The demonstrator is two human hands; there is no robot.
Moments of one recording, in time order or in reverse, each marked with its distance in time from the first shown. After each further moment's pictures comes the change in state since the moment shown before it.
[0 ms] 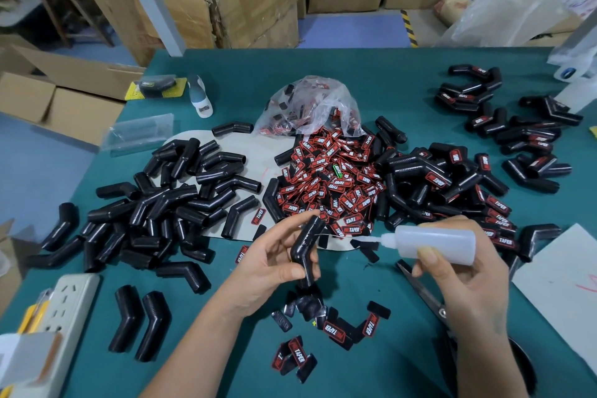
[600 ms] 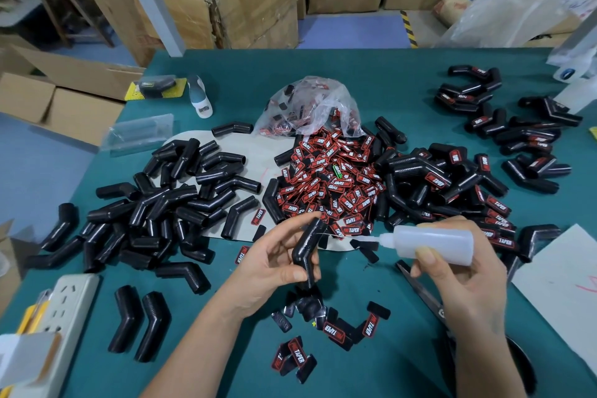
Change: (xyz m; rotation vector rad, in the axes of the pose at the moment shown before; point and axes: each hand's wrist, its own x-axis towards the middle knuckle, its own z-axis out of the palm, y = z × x) left_hand 0.000 0.001 0.003 0.036 0.000 0.002; right_hand 0.001 0.003 0.000 -0.010 -0.003 -0.042
